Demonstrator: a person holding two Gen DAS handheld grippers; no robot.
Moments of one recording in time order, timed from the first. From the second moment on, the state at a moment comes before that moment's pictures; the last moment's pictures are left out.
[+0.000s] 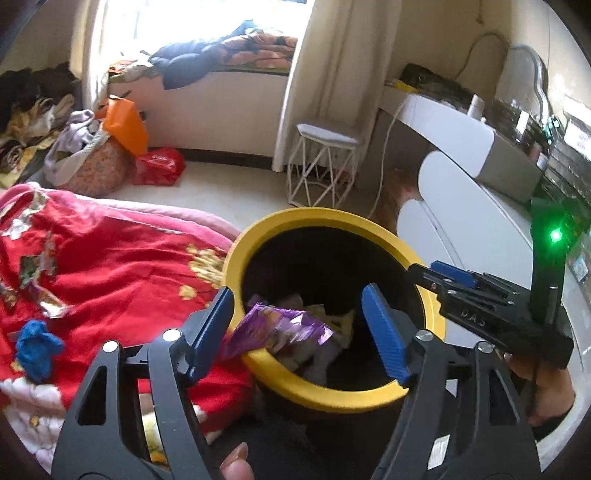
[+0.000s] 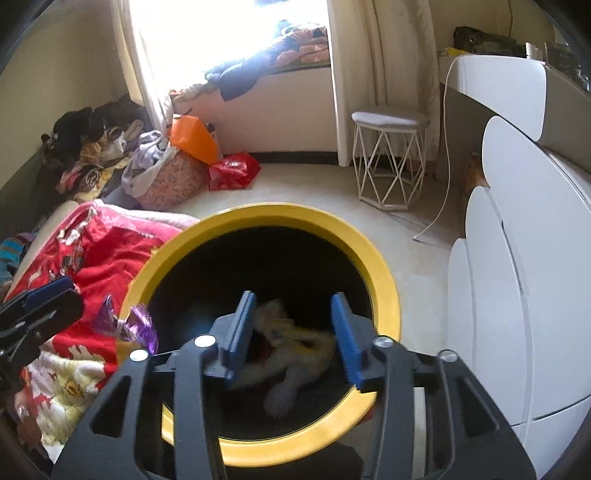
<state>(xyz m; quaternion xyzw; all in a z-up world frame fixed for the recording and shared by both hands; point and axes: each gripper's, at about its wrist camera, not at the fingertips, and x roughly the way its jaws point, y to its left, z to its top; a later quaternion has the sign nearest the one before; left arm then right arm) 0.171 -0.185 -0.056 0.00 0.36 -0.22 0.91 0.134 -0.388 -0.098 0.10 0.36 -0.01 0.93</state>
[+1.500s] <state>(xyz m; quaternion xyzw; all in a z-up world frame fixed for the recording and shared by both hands) 0.139 0.018 -0.005 -0.10 0.27 -0.03 0.96 0.131 -0.173 -0.037 -0.03 0.29 0.21 0.93</state>
